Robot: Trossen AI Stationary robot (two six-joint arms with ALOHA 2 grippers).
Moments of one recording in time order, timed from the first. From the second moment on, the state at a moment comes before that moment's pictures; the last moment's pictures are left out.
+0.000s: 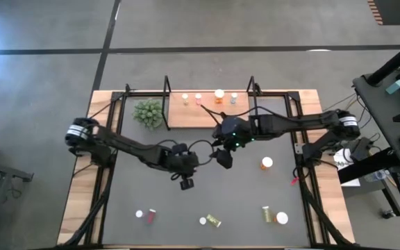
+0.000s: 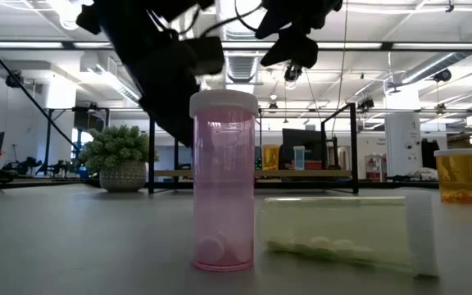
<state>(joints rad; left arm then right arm) -0.20 1.68 1.05 -0.33 -0.23 -0.36 0.00 1.54 1.31 -0.54 -0.14 0.34</state>
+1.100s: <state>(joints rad) -0.14 1.76 1.05 -0.32 -0.21 -0.36 0.05 1.33 1.31 -0.65 -0.03 0.40</state>
